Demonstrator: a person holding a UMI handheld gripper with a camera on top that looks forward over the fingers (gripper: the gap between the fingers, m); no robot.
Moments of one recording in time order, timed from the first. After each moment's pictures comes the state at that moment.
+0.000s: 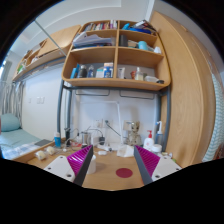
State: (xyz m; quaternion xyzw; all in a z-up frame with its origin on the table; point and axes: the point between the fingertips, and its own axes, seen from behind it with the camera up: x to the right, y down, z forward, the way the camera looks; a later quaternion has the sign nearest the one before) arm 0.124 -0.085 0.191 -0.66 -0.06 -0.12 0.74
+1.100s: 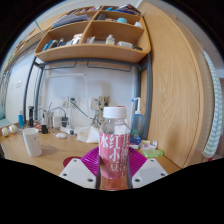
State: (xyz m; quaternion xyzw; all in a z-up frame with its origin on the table) arm 0.378 0.035 0.078 -0.67 0.01 -0.18 0.72
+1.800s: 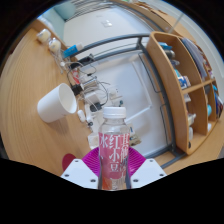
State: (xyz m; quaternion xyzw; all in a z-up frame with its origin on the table) arm 0.238 0.093 0.107 -0.56 -0.39 -0.51 0.52
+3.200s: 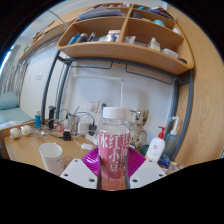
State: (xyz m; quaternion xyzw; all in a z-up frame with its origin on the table) arm 0.256 0.115 0.118 -0.69 -0.13 -0.14 0.70
